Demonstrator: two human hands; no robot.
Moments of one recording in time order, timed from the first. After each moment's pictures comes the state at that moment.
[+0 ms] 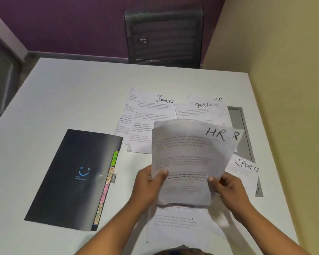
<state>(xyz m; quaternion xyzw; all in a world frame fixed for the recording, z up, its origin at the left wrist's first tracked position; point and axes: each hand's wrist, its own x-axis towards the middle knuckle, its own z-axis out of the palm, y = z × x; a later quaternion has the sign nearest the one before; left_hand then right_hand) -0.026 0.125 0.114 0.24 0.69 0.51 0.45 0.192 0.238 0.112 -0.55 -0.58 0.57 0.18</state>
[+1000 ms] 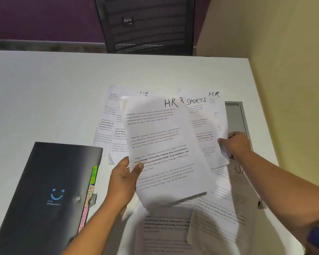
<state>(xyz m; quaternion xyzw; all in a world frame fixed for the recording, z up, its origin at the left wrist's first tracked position) -0.070 0.194 0.083 0.10 0.66 0.55 0.49 0.167 0.455 0.034 -0.76 -0.55 0.34 0.06</state>
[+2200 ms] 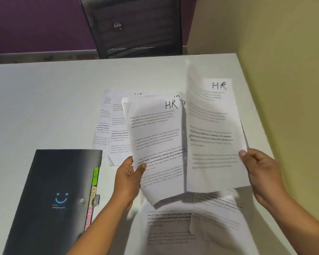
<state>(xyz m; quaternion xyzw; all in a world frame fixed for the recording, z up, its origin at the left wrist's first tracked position) -0.063 0.195 0.076 0.11 0.67 0.53 0.50 0.224 0.331 0.117 -0.63 -0.43 0.55 0.35</state>
